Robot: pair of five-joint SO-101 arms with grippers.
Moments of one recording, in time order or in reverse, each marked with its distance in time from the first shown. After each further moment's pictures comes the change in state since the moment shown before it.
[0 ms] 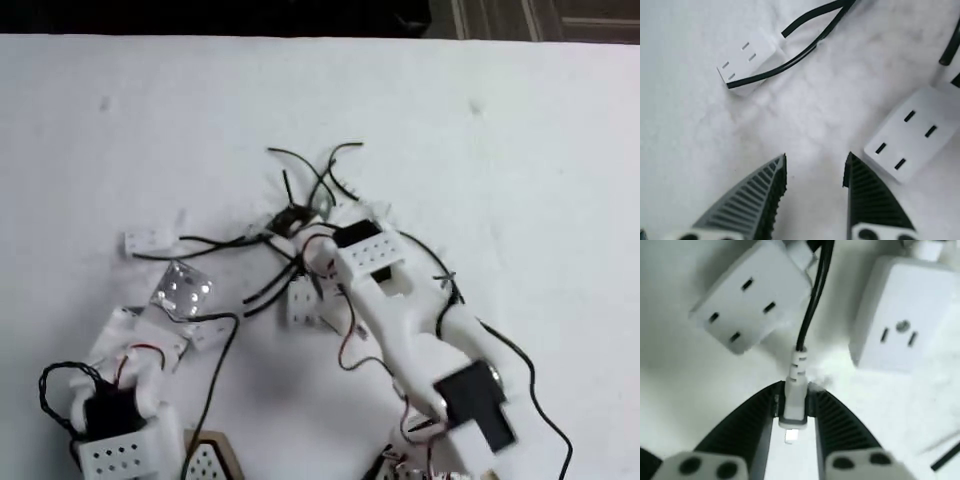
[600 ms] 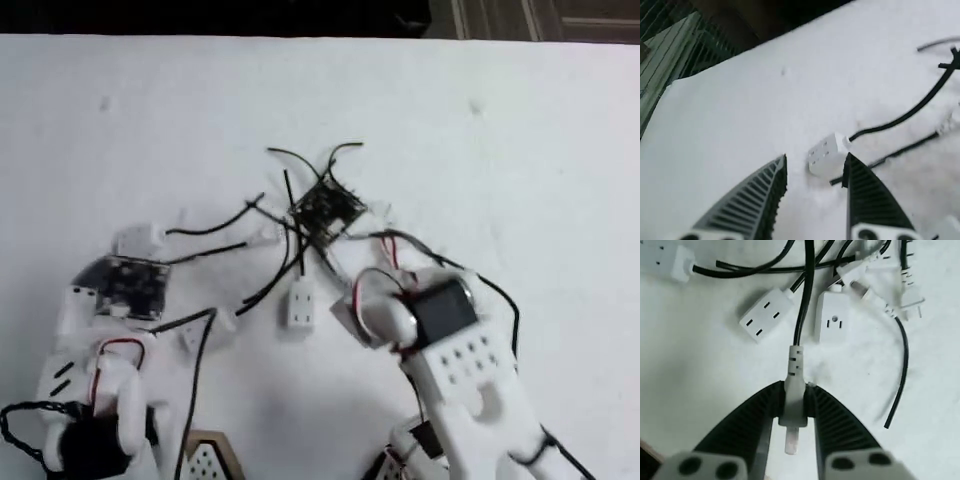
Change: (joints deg) left arm 0.0 0.0 -20.1 -5.8 14.2; right arm -0.2 -42.6 0.4 12.7 -4.7
